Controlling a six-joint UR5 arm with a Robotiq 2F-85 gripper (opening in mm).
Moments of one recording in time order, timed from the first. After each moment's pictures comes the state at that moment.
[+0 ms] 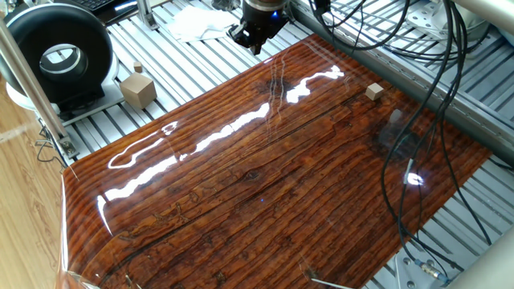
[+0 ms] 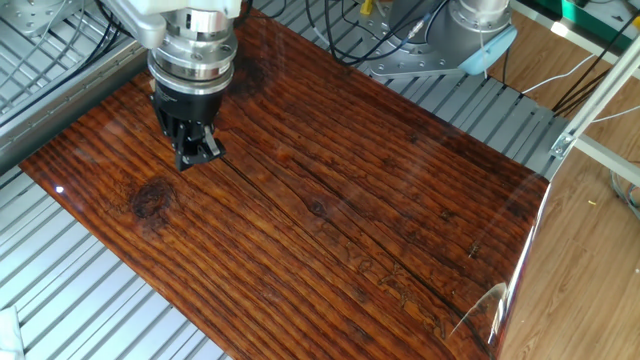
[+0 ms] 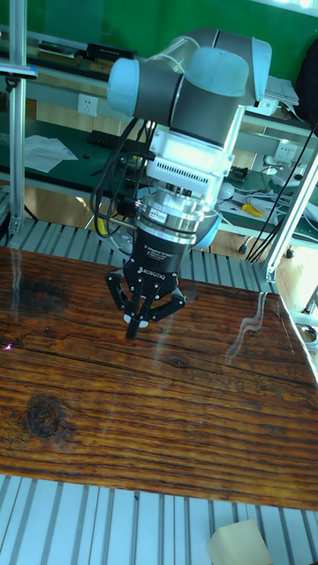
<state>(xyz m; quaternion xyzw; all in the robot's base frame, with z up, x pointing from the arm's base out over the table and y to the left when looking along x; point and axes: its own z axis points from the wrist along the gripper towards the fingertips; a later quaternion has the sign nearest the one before) 0.615 -0.023 0.189 0.08 0.99 -0.04 0.14</state>
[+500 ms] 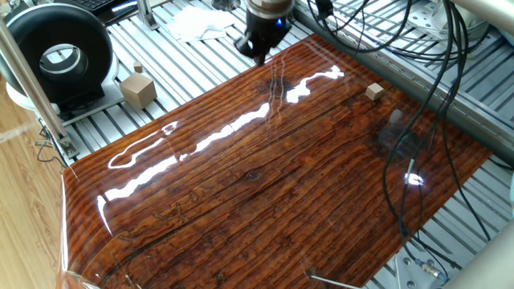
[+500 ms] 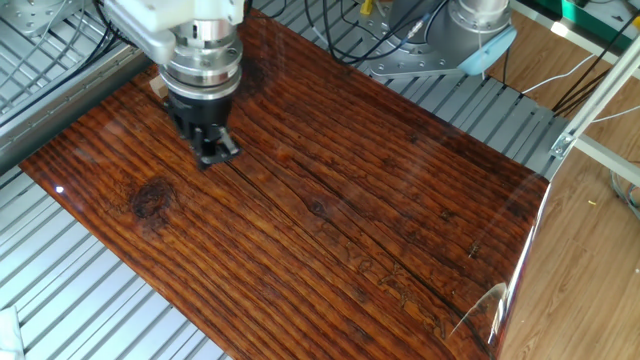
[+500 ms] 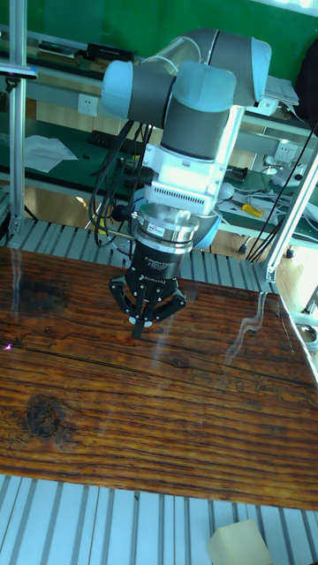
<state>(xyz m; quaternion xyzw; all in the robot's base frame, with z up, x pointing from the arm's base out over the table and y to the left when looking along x) 0.580 -0.009 0.162 0.03 1.00 -0.02 0.08</state>
